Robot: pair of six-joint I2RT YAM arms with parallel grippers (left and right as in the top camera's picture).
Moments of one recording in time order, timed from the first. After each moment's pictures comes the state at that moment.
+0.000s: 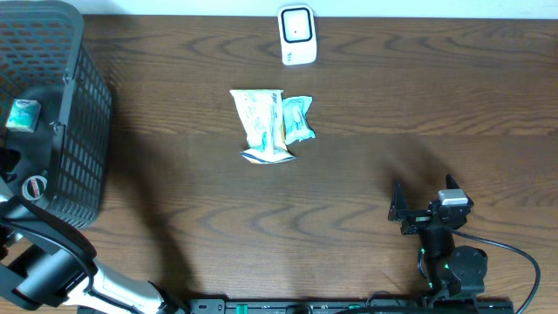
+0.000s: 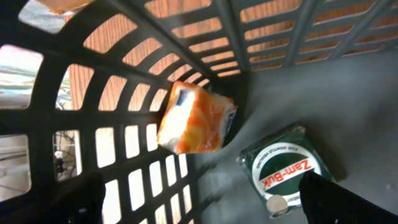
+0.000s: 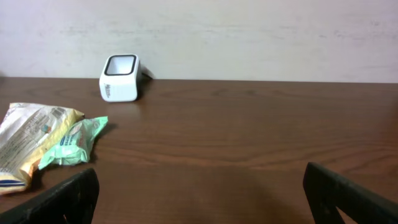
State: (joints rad) left arm 0.79 1.88 1.64 -1.11 -0.47 -0.56; right arm 0.06 0.01 0.01 -0.07 -0.03 0.02
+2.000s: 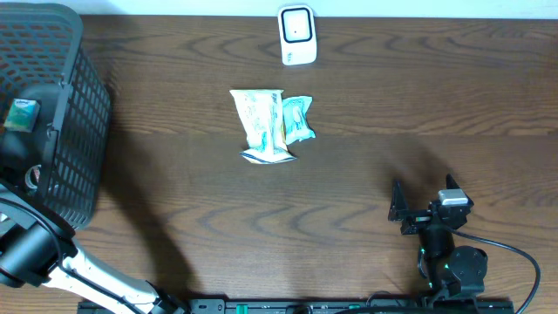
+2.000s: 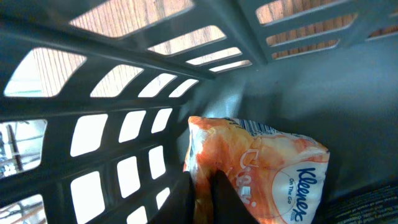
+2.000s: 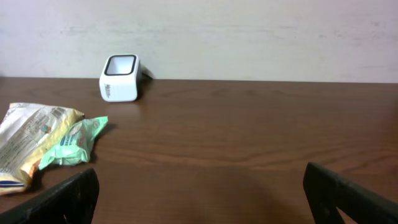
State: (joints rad) left arm 0.85 2.08 1.64 -1.01 -0.47 -0.43; right arm 0.06 0.01 0.01 -0.07 -0.03 0.02
